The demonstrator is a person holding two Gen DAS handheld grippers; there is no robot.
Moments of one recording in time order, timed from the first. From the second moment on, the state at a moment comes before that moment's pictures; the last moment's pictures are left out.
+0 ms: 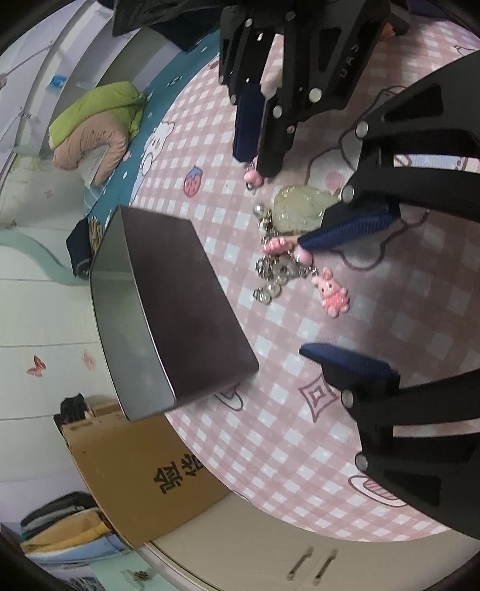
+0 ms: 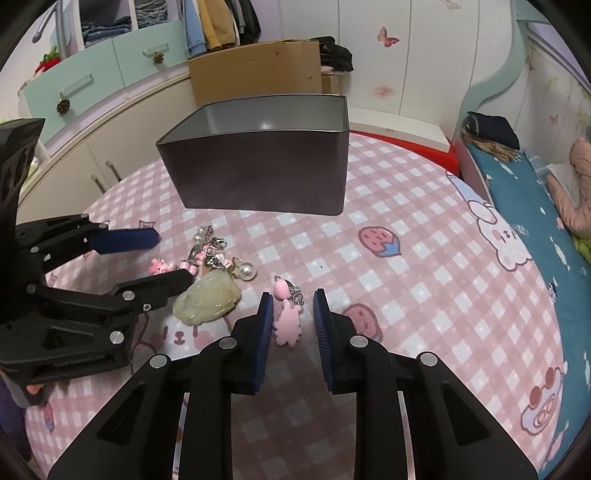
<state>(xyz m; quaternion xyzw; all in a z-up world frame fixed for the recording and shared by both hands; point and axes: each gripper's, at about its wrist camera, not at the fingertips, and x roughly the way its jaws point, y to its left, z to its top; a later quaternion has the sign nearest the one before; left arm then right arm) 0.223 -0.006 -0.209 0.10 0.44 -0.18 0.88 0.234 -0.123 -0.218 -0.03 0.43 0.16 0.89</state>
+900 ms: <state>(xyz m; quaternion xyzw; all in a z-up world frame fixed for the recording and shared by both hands) 0.202 0.018 -0.160 0.03 0.40 -0.21 0.89 0.216 -0.136 -0.181 -0.01 0.40 0.15 0.90</state>
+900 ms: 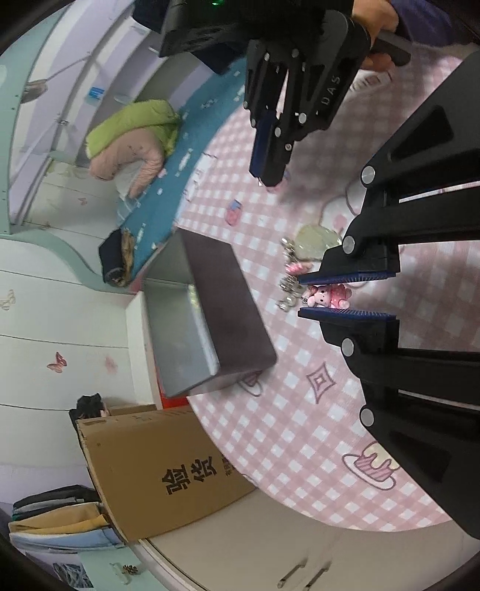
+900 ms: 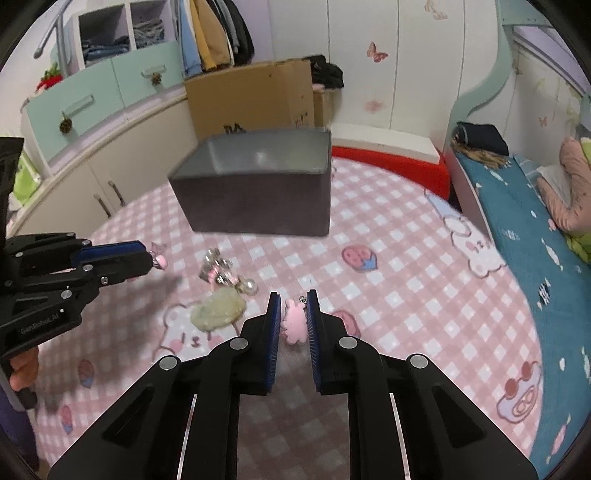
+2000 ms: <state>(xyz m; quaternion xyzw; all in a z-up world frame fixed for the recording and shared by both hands) 0.328 0.023 -0.149 -0.06 0.44 -0.20 0.87 0.331 -0.103 -0.140 0.03 0.41 0.20 0.89</state>
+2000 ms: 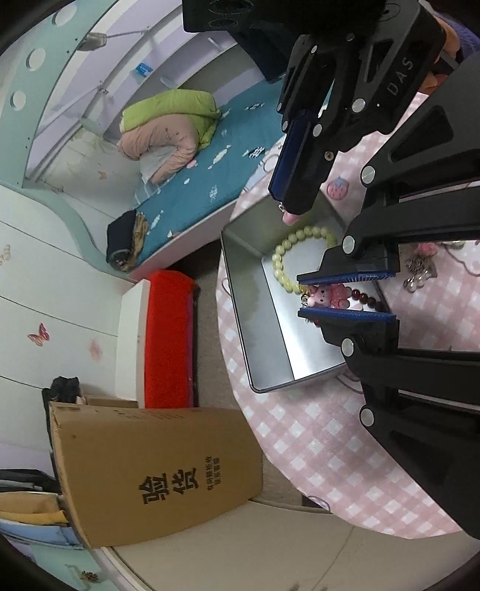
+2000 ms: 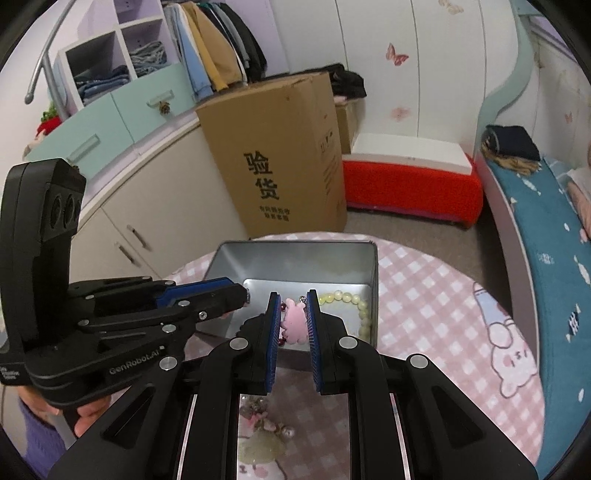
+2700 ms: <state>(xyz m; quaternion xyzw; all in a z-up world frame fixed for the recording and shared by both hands) 0.334 0.015 -0.160 -0.04 0.45 -0.19 0.87 0.351 -0.093 -0.167 0.03 0.45 0.20 0.87</state>
